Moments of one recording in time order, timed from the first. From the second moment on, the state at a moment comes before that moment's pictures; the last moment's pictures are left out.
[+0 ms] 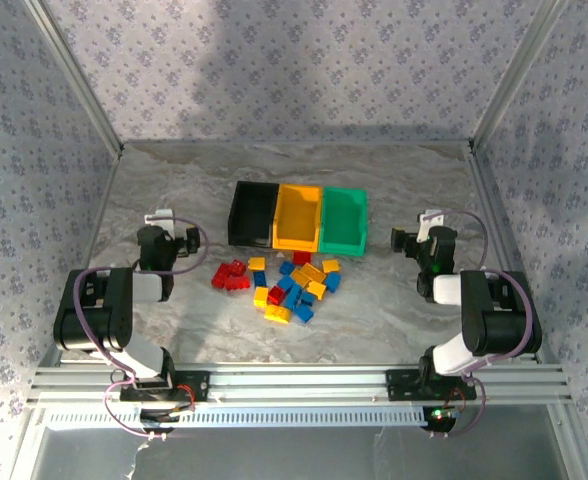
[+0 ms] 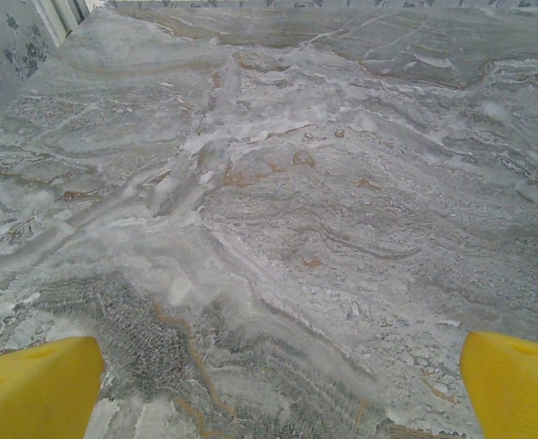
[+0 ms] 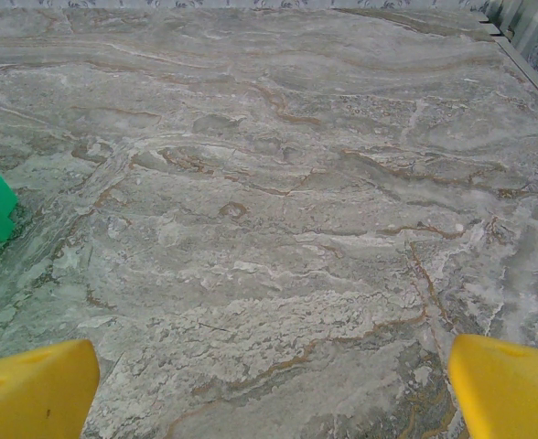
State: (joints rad) left arm 0.01 1.54 0.40 0.72 -0.07 -0.03; right arm -0.03 1.51 0.38 0.70 0.02 -0.03
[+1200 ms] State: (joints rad) left arm 0.00 1.30 0.53 0.32 -0.06 -0.11; right arm -0.05 0.91 0.69 -0.06 -0.06 0.26
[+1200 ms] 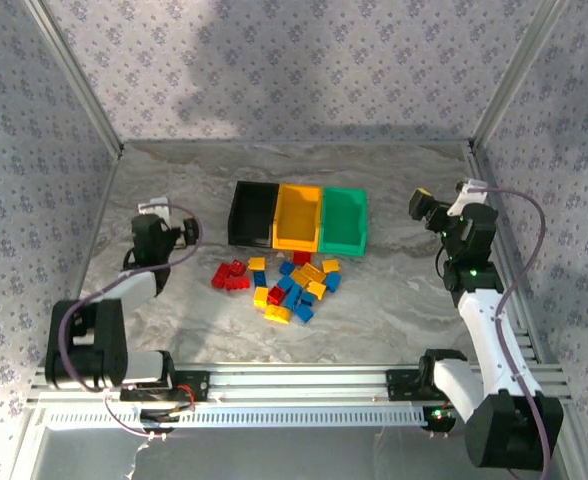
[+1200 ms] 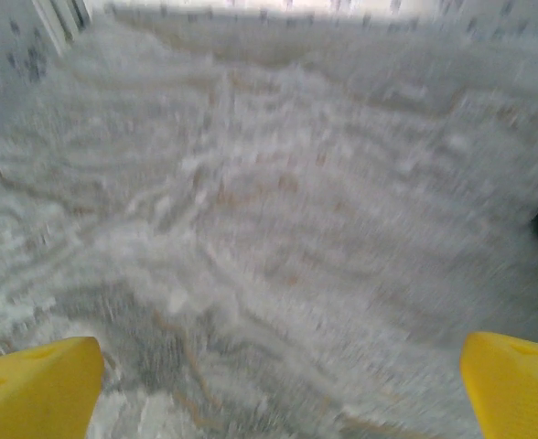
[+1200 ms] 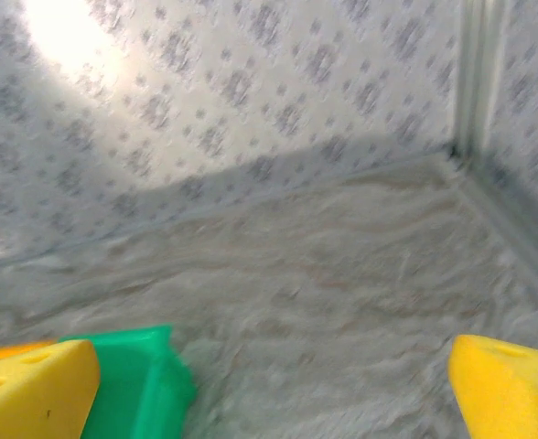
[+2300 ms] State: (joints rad) left arm -0.29 1.17 0.51 0.03 0.10 -0.45; right arm 0.69 1.50 0.86 -0.53 -0.04 0.73
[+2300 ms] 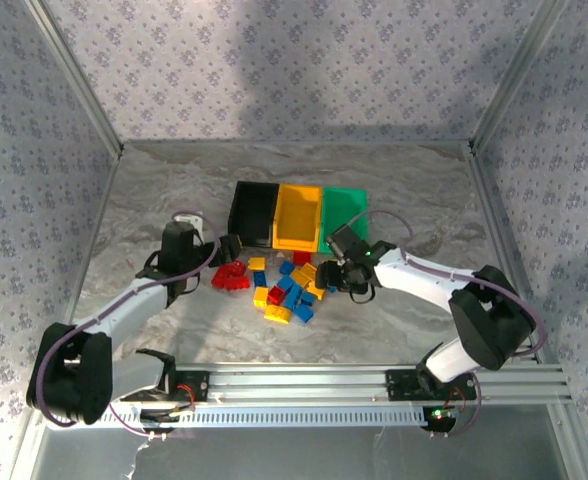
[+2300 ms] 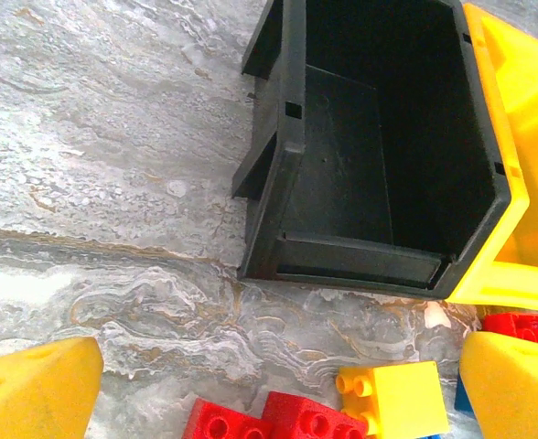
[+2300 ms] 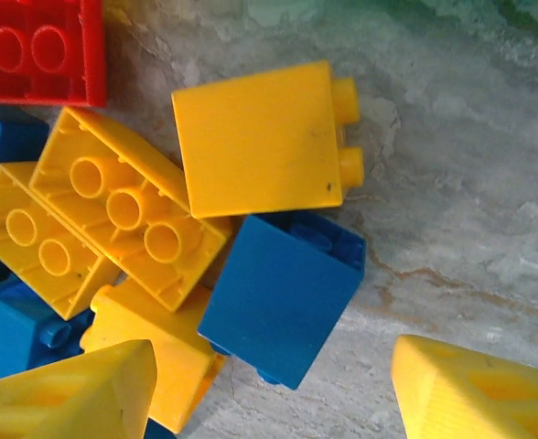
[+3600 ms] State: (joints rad) left arm -0.29 1.03 0.46 0.02 0.01 -0.45; right arm 0.52 1.47 1.05 -0.59 0.03 0.68
